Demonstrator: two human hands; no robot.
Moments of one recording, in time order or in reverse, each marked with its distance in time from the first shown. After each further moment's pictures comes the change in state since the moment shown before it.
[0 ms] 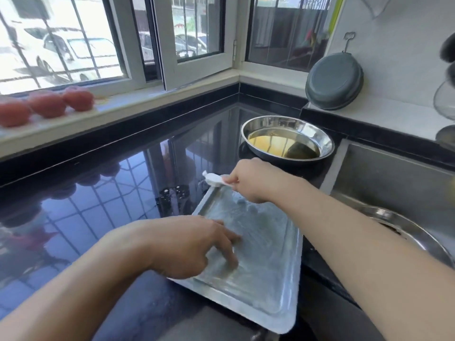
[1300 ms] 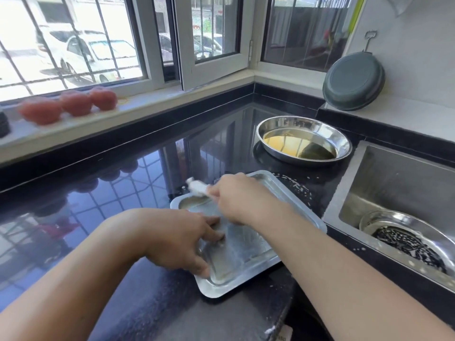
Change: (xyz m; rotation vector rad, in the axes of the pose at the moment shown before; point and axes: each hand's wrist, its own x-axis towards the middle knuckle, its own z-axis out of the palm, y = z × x) left_hand -0.020 -0.028 0.001 0.051 -0.120 -0.257; right_hand -0.018 -0.066 0.024 0.076 0.060 -0.087
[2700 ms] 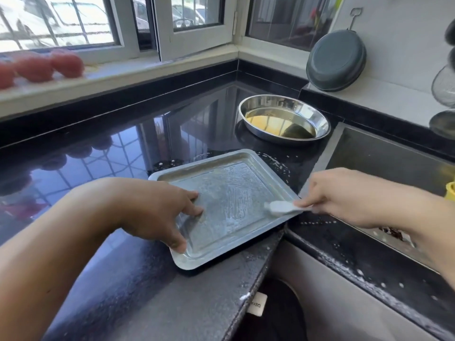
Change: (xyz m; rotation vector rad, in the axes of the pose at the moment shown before) left_hand 0.004 0.003 -0.003 0.015 -0.025 -0.039; right_hand -0.122 0.141 -0.056 -0.225 -0.261 -0.017
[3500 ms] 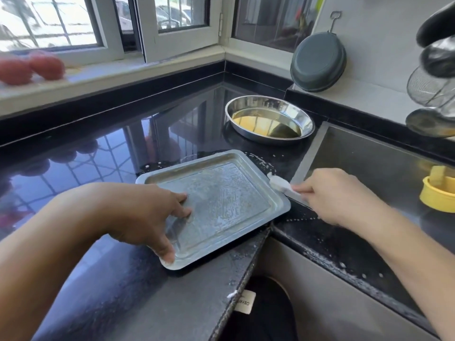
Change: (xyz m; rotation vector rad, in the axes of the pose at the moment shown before) left_hand 0.001 0.009 -0.001 0.043 -0.002 -0.027; right_hand 0.000 -0.007 0.021 0.120 0.170 0.481
